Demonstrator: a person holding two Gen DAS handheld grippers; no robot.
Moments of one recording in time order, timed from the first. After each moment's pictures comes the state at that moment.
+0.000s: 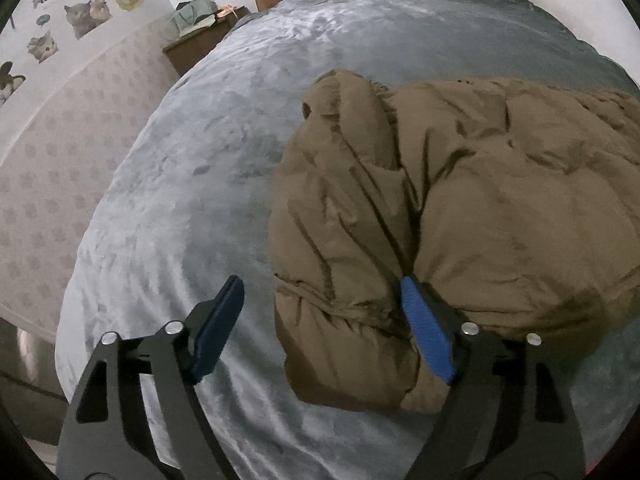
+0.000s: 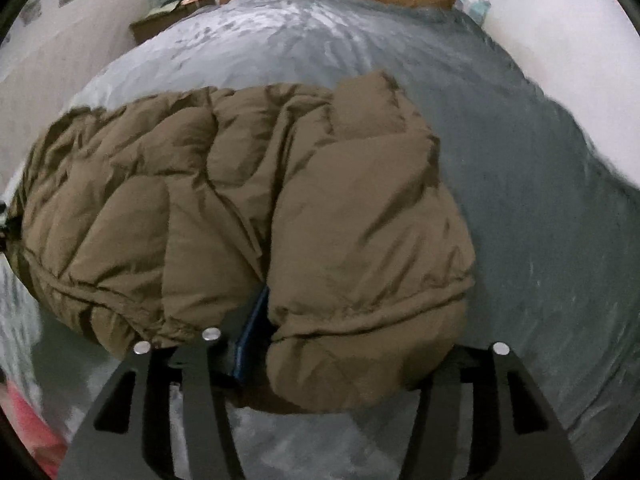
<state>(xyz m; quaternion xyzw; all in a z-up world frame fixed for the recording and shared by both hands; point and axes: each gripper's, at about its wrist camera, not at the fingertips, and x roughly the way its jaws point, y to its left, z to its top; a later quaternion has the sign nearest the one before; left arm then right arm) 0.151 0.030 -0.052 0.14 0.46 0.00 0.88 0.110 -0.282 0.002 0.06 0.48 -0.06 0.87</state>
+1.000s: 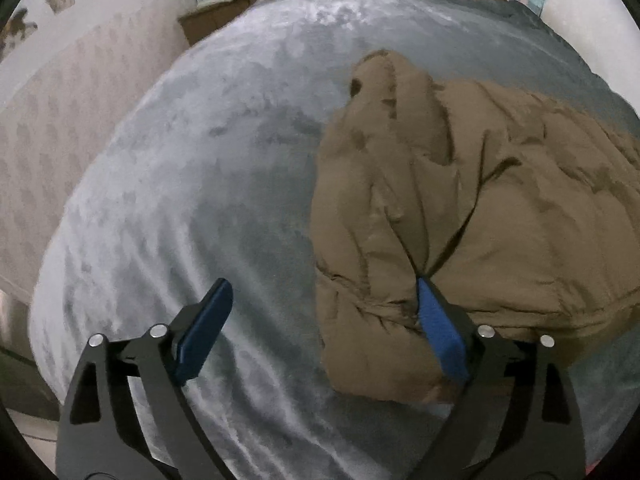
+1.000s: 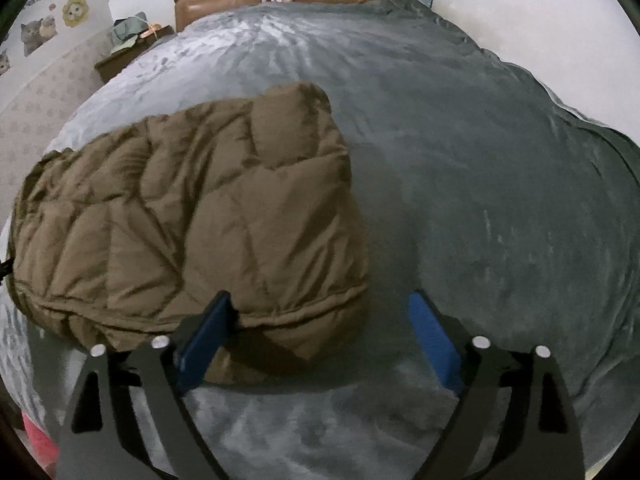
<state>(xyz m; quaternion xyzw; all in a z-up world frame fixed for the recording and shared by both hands) 0.144 0.095 -0.065 0.07 0.48 -0.01 0.87 0.087 -0.333 -0.023 0.11 0.46 -0.11 0.87</state>
